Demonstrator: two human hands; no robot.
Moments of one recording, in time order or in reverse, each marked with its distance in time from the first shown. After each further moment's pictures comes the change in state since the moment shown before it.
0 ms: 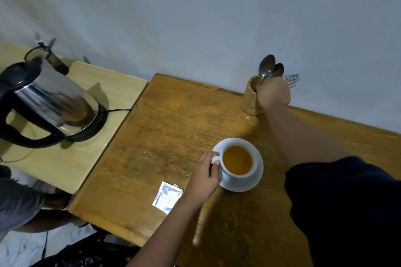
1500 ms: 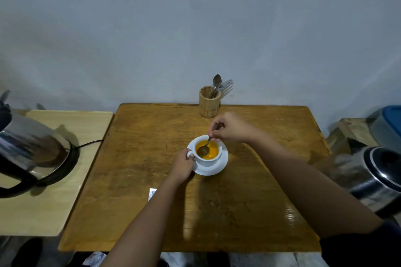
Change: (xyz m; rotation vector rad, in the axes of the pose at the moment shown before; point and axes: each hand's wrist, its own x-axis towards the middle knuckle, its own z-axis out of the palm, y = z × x) left_hand 0.008 0.022 -0.022 0.012 -0.223 -0.181; right_hand -0.150 0.047 -0.101 0.109 -0.619 -0.475
